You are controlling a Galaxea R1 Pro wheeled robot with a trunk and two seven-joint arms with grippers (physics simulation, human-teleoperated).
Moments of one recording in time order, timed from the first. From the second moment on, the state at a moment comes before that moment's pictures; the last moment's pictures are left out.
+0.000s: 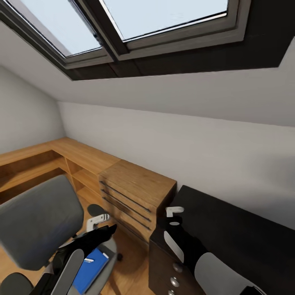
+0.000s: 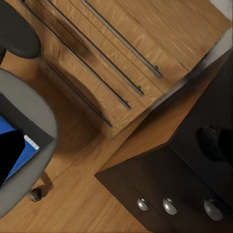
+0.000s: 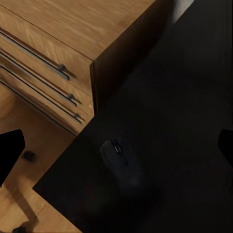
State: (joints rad) left arm -0.18 0.06 -0.17 -1.59 0.66 0.70 0.39; right arm -0.69 0.14 0.53 -0.57 -0.44 0.25 -0.42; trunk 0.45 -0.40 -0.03
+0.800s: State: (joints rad) left arm -0.18 0.05 -0.17 -1.60 0.66 0.70 0.39; right arm -0.69 0.14 0.53 -0.57 -0.43 0.24 -0.42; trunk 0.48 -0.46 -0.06
